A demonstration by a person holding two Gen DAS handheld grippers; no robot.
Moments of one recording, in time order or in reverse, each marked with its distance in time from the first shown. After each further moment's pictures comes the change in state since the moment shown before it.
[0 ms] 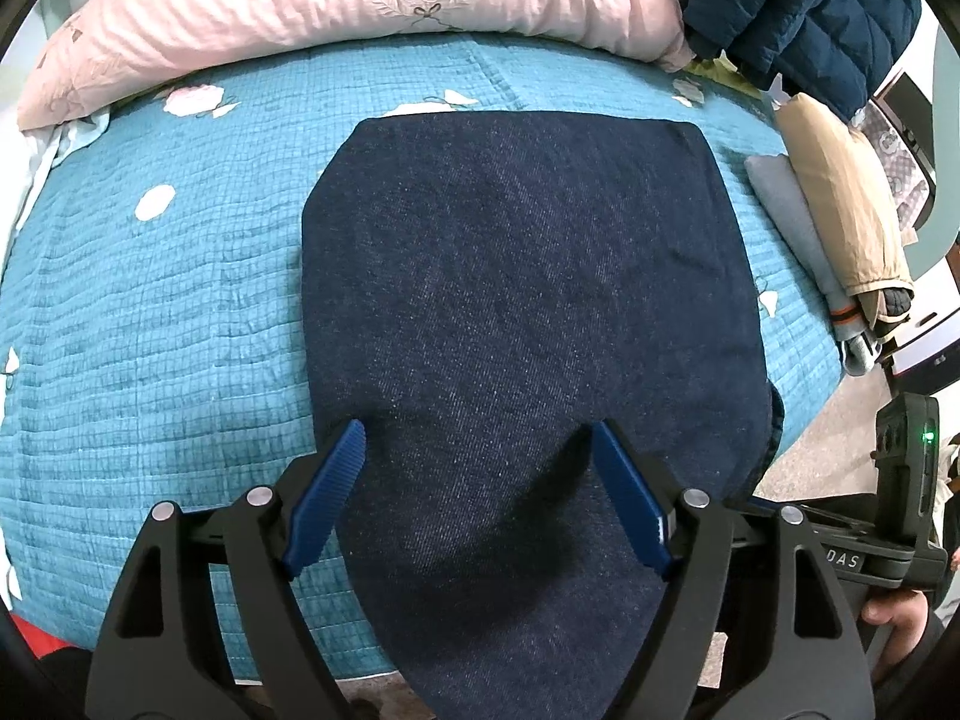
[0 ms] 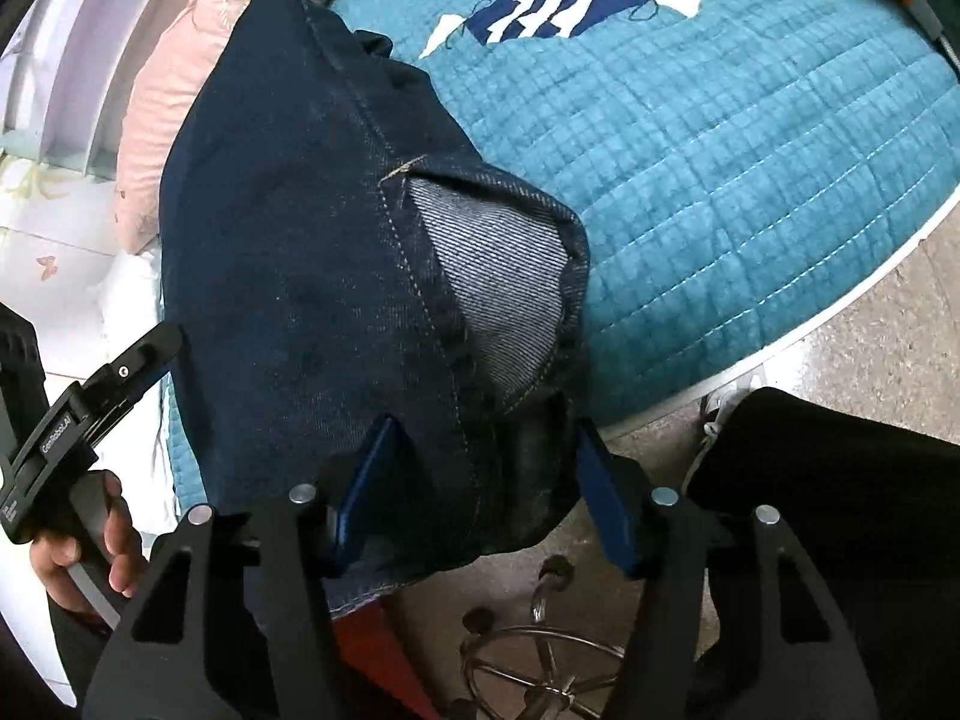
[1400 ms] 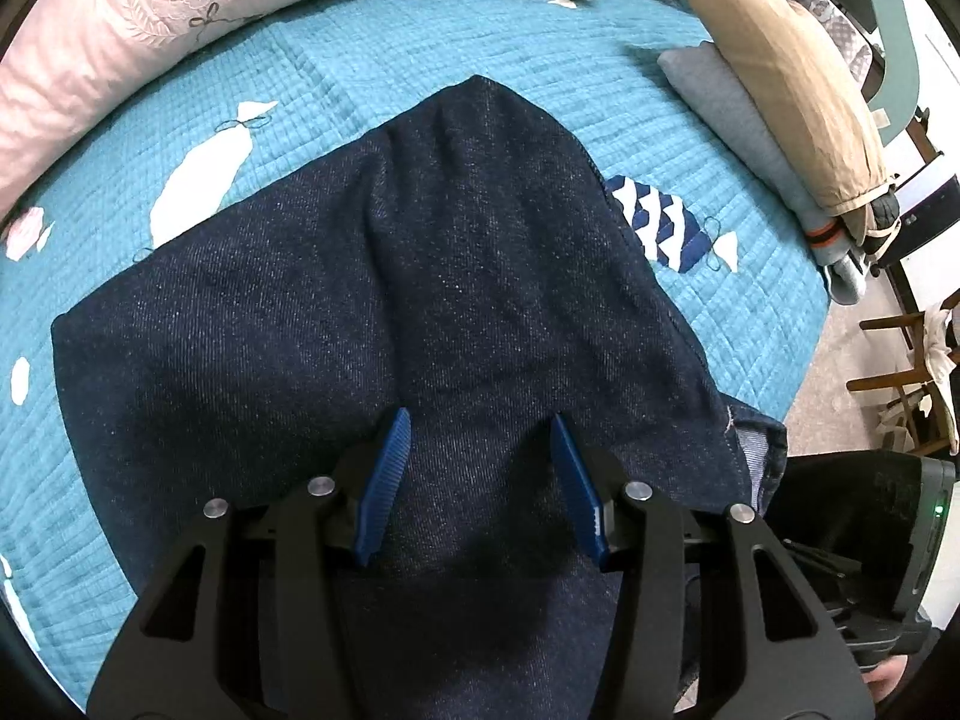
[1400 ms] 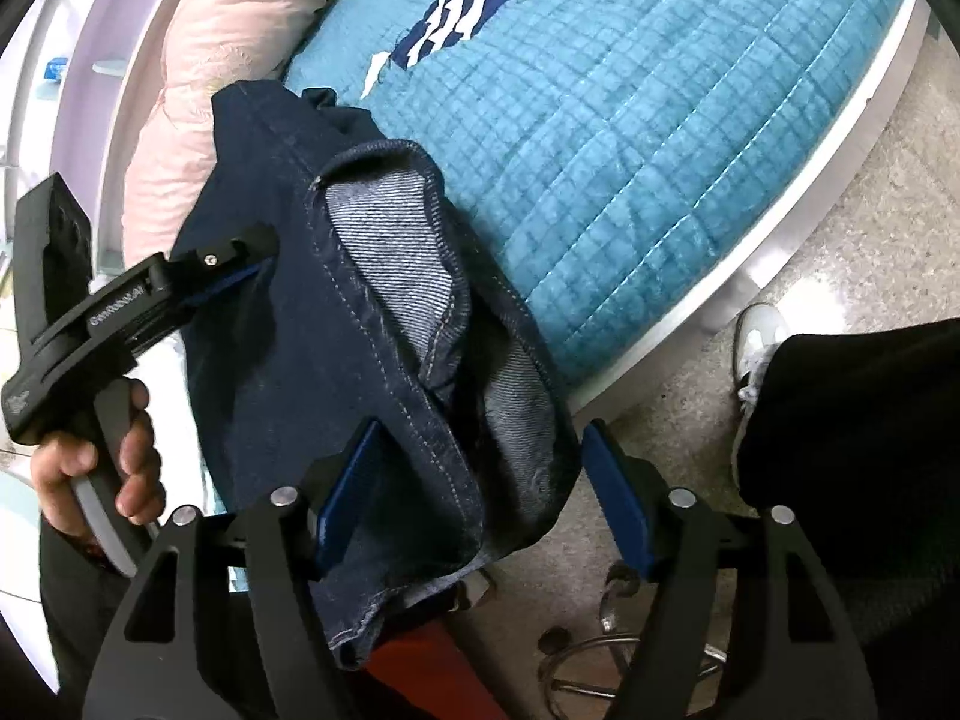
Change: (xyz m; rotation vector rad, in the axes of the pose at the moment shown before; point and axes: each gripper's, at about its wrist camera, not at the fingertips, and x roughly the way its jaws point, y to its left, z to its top) left arm 0.076 -0.079 0.066 0.293 0.167 -0.093; right arm -0.003 -0.042 -0.014 0.199 -0.093 0.085
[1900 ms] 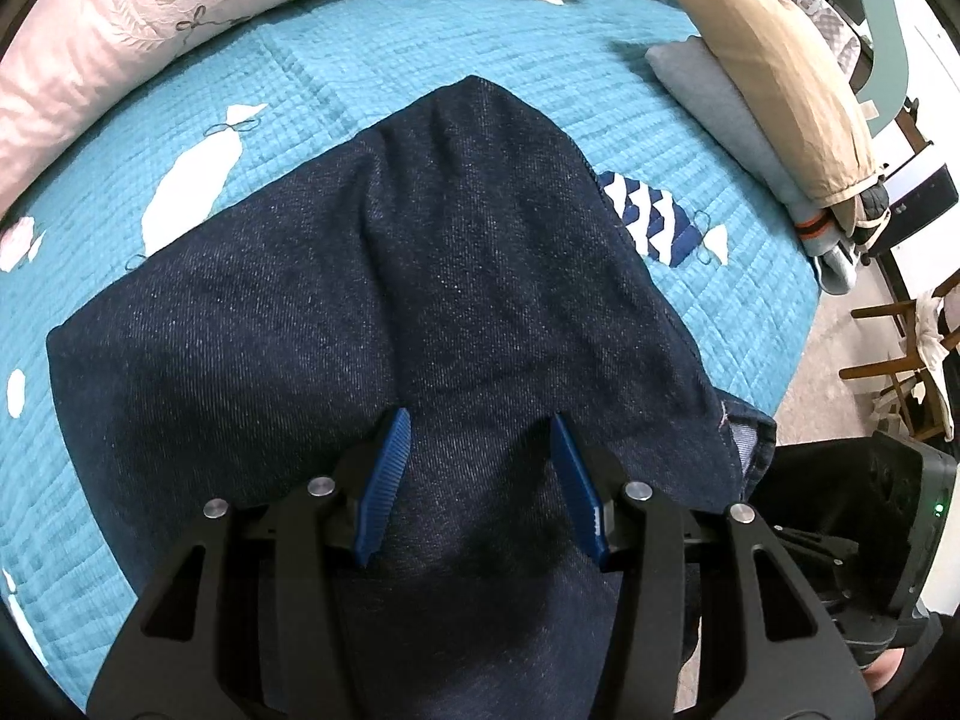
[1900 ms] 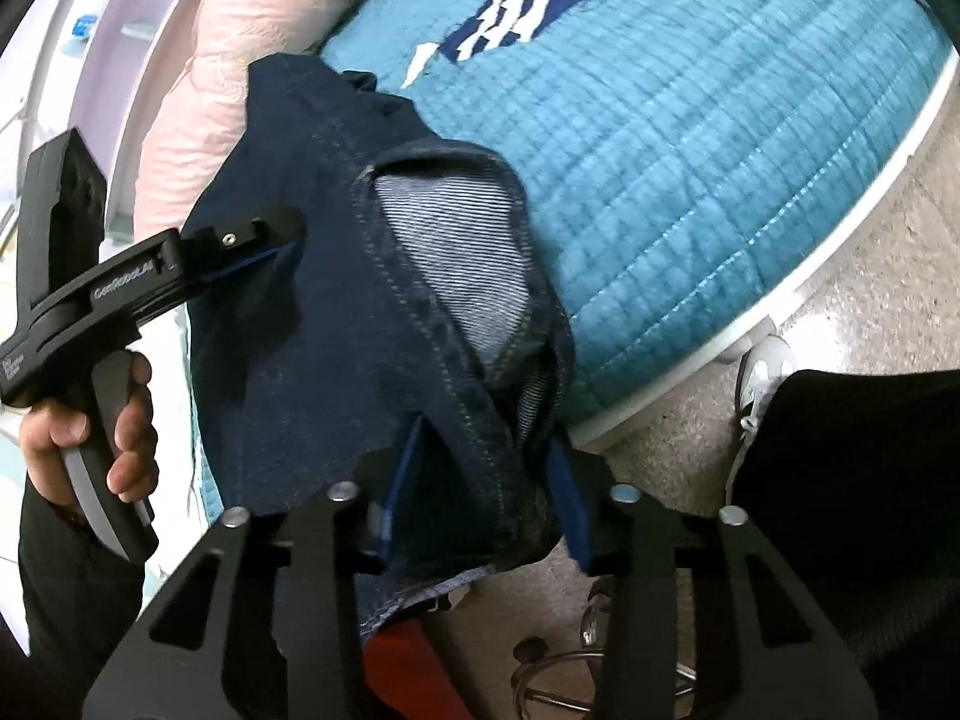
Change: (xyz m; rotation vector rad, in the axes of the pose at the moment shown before) left arm -0.002 0.001 0.001 0.024 0.011 -0.023; right arm 0.004 0.013 0.002 -0.106 -0.001 0.011
